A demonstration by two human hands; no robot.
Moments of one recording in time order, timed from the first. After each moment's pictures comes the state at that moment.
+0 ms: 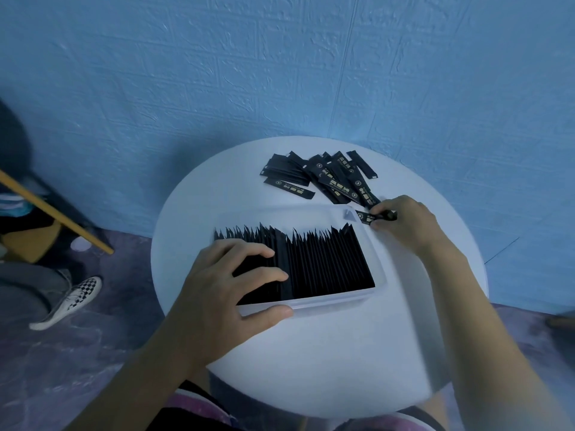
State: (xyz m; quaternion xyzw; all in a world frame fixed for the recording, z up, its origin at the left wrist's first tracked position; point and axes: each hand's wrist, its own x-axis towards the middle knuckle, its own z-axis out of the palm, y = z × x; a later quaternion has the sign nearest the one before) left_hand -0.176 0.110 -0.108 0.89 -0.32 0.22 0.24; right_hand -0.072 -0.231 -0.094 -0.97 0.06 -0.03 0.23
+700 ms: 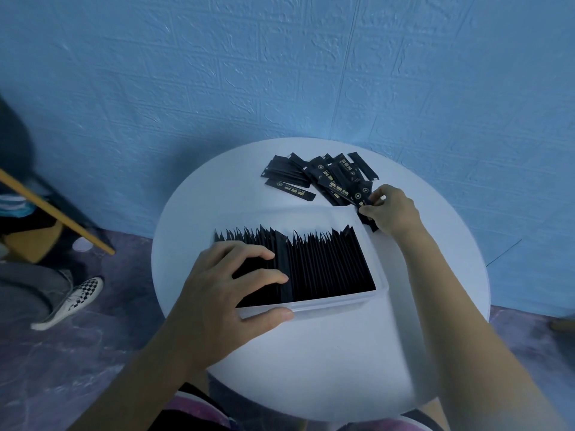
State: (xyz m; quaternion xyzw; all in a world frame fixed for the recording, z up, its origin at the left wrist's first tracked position) left_hand -0.177 0.109 -0.107 0.89 -0.31 0.22 0.25; right_hand -0.039 -0.207 -0.097 -0.92 0.17 -0.04 0.34
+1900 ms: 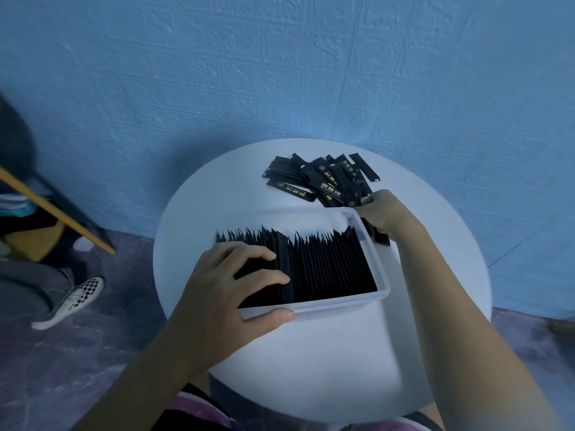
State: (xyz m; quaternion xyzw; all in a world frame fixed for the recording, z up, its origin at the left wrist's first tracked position) left_hand -0.177 0.108 -0.108 0.89 -0.31 0.22 0.25; right_hand -0.031 -0.192 -0.086 -0.92 0.17 0.06 0.36
